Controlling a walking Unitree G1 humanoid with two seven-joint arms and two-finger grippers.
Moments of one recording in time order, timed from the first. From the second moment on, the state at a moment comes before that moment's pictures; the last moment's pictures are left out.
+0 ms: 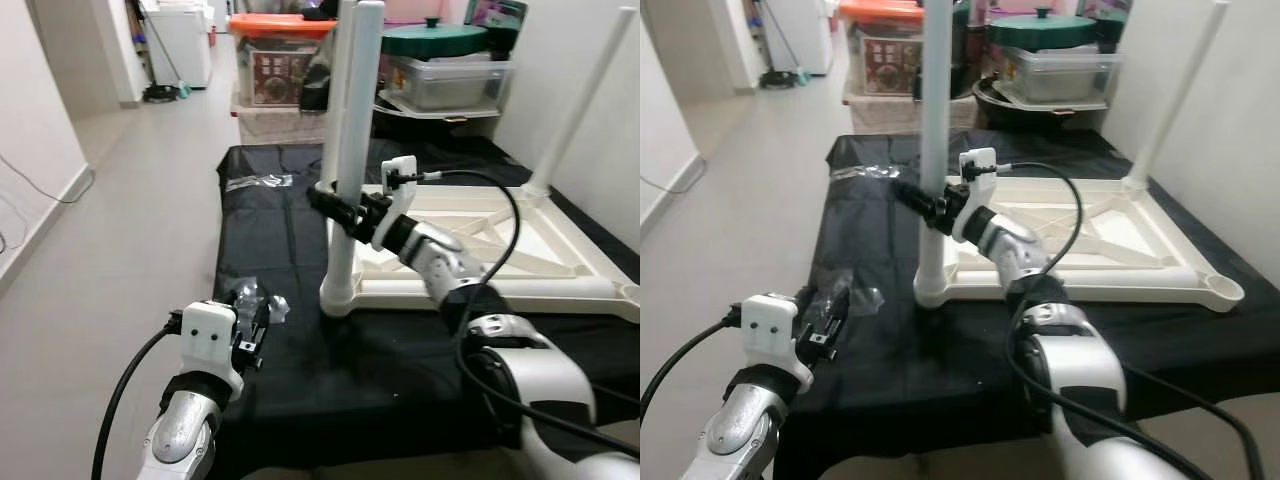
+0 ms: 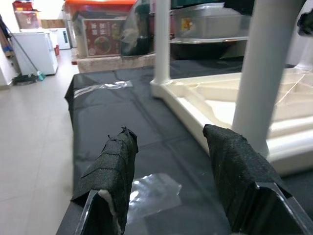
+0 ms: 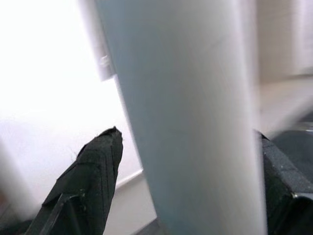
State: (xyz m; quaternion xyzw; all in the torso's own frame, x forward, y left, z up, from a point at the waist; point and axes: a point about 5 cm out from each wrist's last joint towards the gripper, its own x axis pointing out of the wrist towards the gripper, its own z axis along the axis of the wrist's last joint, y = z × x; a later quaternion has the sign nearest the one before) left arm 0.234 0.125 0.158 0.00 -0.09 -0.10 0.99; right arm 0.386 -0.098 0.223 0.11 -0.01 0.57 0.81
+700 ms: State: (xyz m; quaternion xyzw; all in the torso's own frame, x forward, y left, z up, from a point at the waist) left arm 0.234 0.123 0.159 0.00 -0.09 -0.10 0.99; right arm 0.380 -0.061 0.208 0.05 0.02 0.60 0.80
